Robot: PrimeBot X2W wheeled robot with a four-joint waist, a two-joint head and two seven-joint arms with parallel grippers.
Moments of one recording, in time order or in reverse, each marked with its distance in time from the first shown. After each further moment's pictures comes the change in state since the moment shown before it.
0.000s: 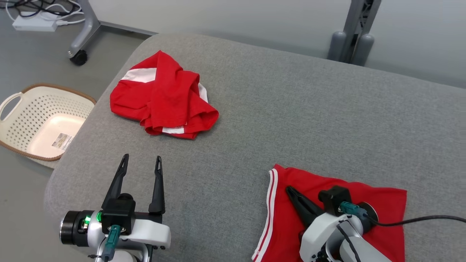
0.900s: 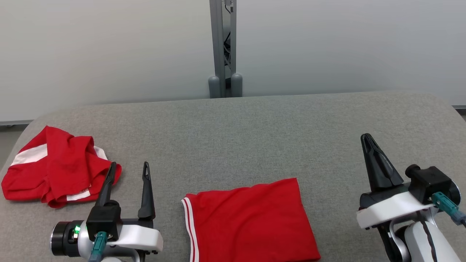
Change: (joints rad) left arm 0.046 -0.006 0.057 -0.018 -0.035 -0.005 0.000; right arm 0.184 -0.069 -0.449 -0.503 -0.164 0.000 0.000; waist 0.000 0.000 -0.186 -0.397
